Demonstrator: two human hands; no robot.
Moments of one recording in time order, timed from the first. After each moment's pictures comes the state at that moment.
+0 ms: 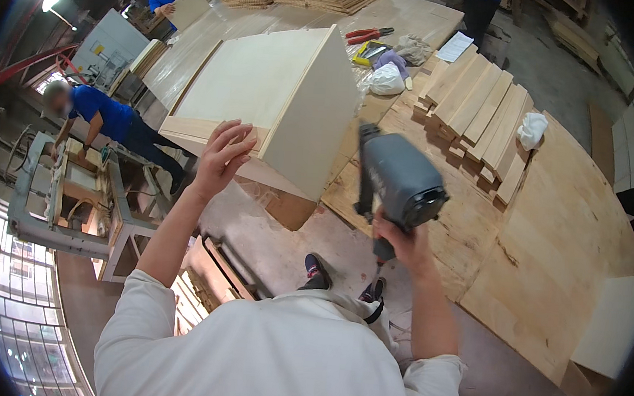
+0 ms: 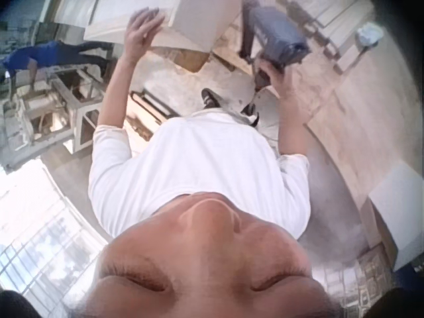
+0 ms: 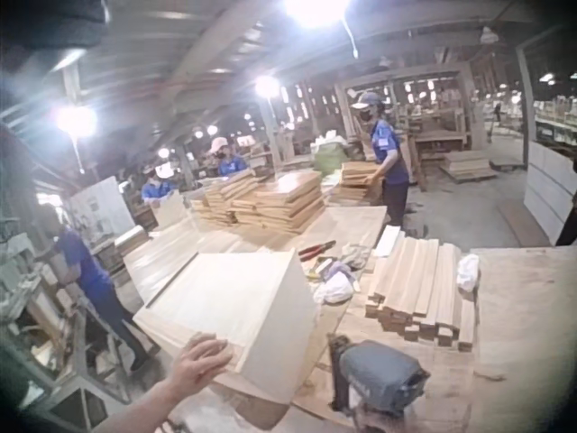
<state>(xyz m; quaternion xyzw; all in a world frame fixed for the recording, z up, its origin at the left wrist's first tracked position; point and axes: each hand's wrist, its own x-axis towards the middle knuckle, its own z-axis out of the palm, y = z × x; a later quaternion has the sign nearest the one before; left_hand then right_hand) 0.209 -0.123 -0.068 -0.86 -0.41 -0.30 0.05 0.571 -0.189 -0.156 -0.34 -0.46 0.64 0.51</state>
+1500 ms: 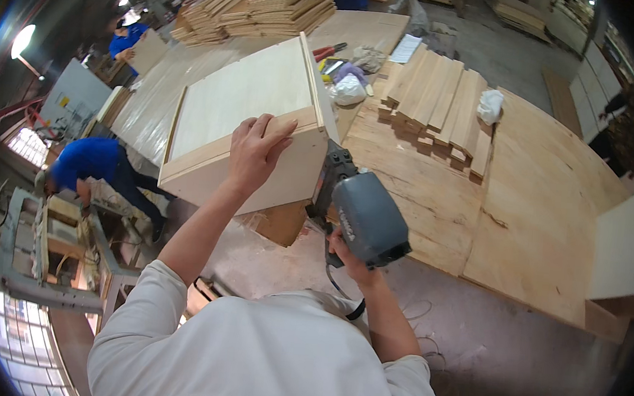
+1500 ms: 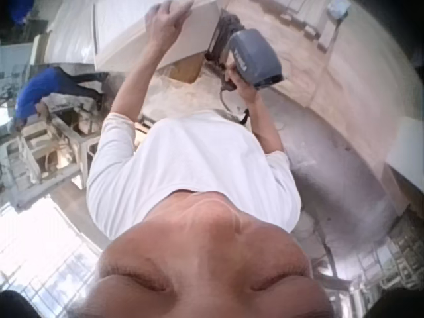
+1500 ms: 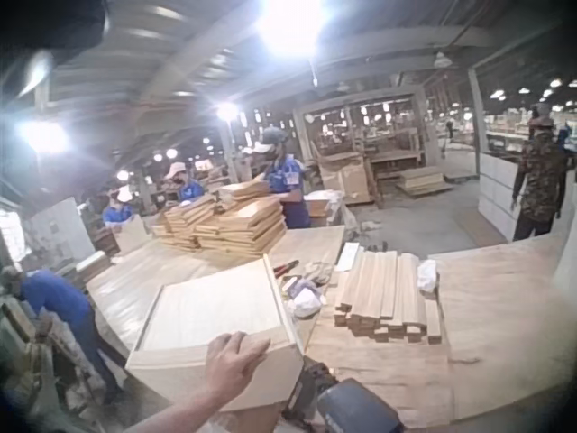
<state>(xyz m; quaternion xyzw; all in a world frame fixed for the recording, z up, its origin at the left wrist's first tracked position) 0.289 -0.087 -0.072 -0.85 -0.41 -0.26 0.18 0.487 -0.242 -0.187 -0.30 -0.43 0.58 0.62</state>
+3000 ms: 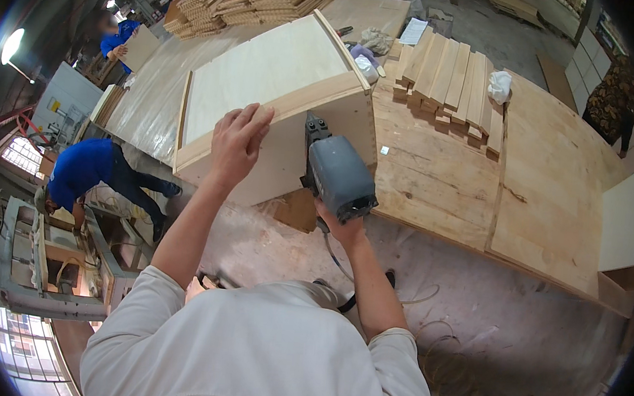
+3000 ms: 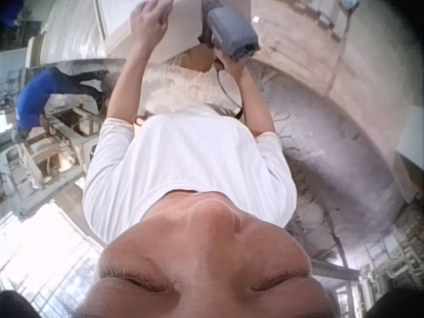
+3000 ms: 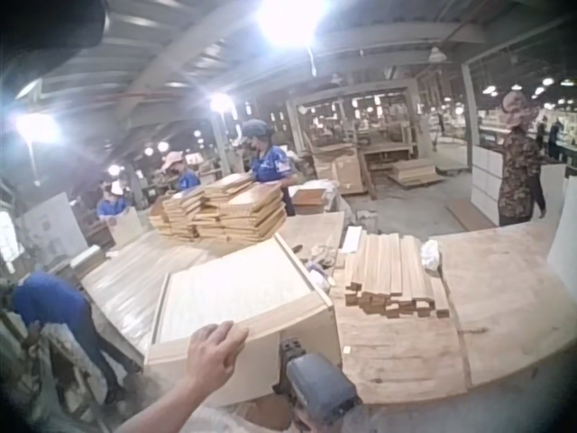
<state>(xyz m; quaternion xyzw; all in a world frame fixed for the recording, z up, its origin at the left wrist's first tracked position) 0.203 -0.096 -0.076 -0.85 -0.41 -0.28 0.17 0.385 -0.198 -0.220 -0.35 -0.47 0.46 0.66</state>
